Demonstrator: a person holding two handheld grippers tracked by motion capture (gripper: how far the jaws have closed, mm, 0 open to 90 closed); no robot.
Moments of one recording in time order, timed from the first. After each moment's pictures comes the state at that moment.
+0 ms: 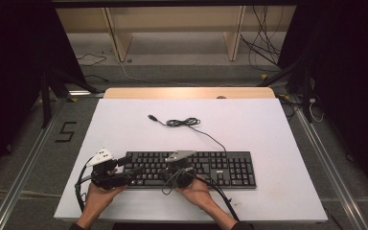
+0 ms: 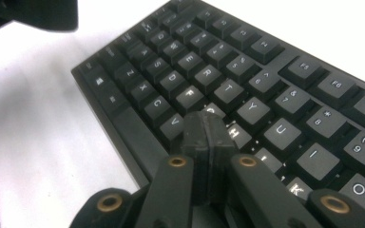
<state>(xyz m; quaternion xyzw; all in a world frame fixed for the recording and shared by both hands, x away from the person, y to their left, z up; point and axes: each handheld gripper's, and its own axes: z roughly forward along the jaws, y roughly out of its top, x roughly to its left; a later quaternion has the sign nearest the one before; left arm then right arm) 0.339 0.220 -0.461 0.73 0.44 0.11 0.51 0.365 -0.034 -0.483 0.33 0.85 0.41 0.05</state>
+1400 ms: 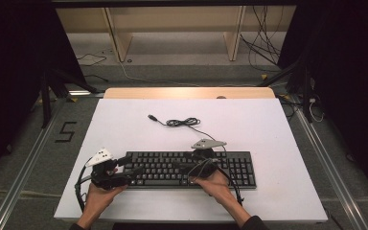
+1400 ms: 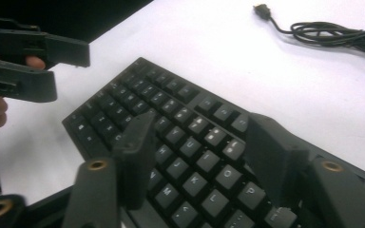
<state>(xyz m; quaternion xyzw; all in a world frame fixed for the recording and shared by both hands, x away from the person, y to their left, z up) 0.339 0.220 -0.461 0.73 0.43 0.11 0.52 0.376 -0.095 -0.452 0.38 0.79 0.47 0.07</state>
